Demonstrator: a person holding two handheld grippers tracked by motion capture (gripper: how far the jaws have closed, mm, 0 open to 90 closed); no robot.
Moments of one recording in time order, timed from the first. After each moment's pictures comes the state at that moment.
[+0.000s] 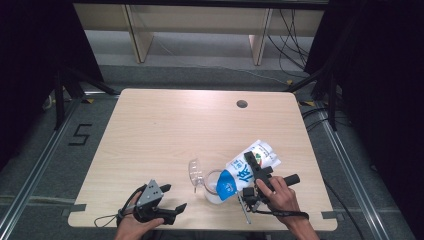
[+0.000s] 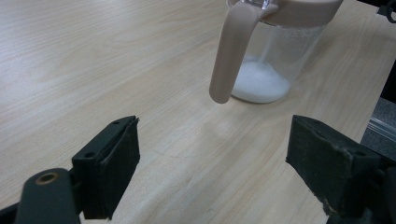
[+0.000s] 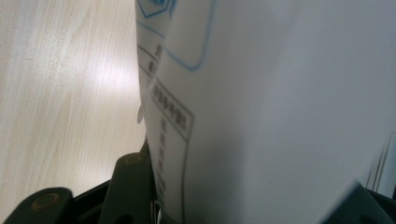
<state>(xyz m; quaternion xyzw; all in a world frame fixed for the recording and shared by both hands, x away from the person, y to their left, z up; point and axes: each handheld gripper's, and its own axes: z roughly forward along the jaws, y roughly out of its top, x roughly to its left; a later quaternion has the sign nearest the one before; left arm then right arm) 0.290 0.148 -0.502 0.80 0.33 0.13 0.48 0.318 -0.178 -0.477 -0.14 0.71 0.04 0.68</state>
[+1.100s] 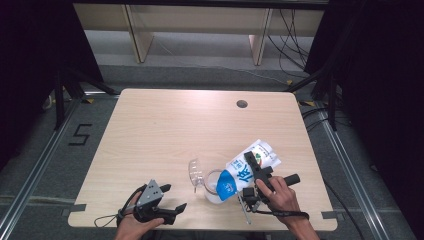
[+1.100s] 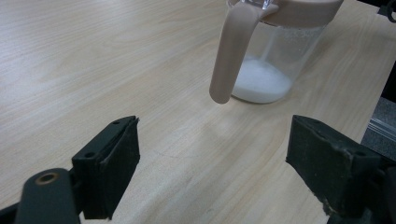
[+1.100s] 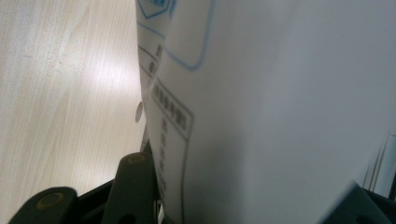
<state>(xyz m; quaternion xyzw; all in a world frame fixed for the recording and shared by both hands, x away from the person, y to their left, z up) 0.291 0.148 -0.502 0.80 0.33 0.14 0.48 0.320 -0.179 -0.476 -0.16 0.70 0.05 0.69</state>
